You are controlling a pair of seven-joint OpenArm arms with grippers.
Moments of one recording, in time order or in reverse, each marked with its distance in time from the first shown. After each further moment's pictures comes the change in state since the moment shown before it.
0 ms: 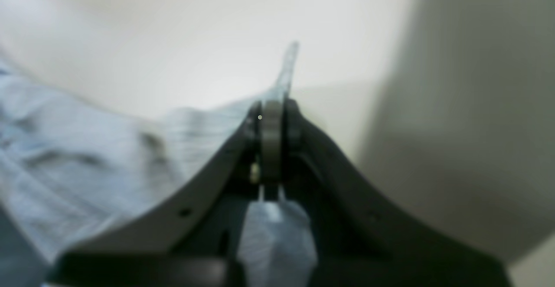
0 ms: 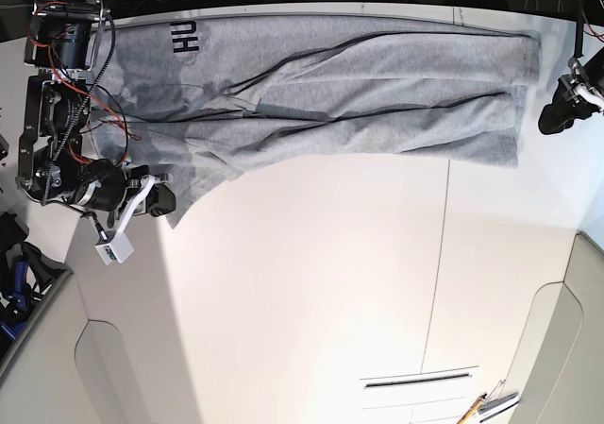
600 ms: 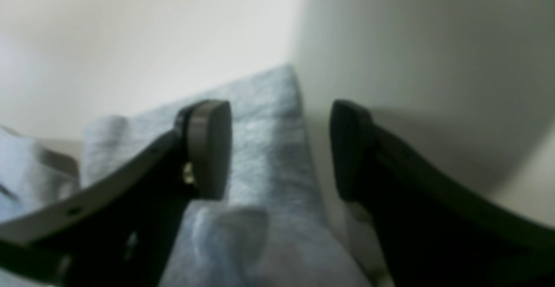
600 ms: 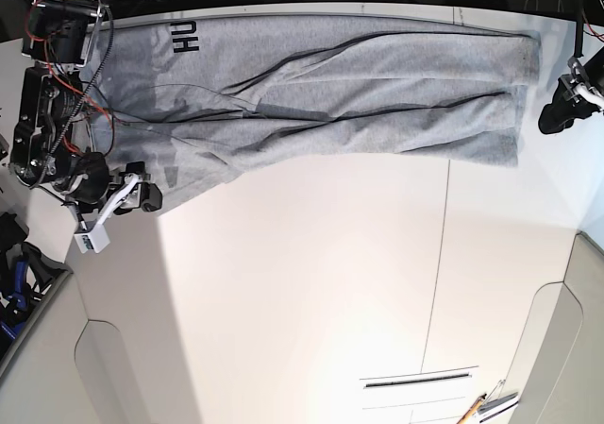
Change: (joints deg) left arm 0.0 0.0 0.0 0.0 0.0 0.0 0.0; right arm 0.4 0.0 3.7 -10.8 -10.9 0.1 11.5
